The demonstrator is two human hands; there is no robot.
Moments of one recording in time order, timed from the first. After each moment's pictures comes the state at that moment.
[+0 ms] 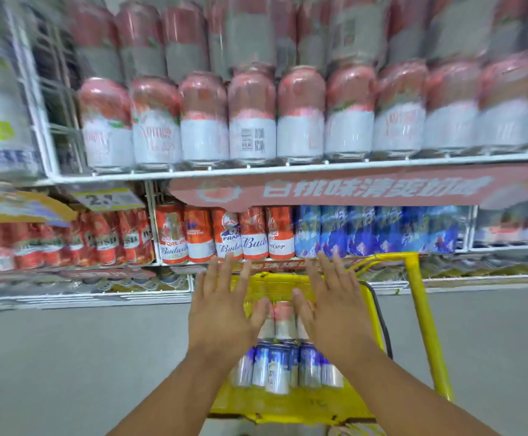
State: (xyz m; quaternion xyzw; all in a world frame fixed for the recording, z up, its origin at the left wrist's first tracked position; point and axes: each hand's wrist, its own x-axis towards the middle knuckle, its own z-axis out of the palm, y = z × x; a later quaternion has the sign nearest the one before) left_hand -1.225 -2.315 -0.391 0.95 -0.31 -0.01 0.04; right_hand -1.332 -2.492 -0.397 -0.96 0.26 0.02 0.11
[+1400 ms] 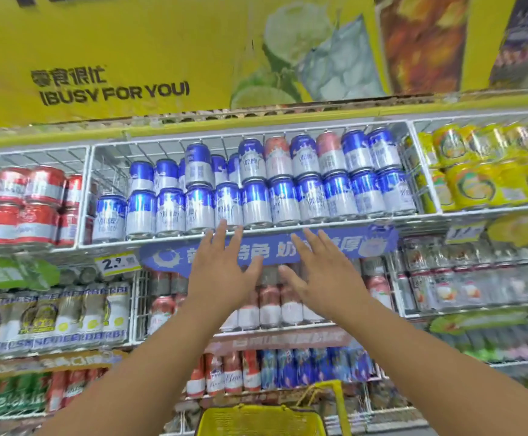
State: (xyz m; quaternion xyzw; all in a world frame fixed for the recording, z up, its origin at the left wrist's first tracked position) left_hand -1.270 -2.420 0.117 0.92 -0.31 0.13 0.20; right_hand -1.392 -2.586 0.109 -0.97 0.18 -0.16 0.08
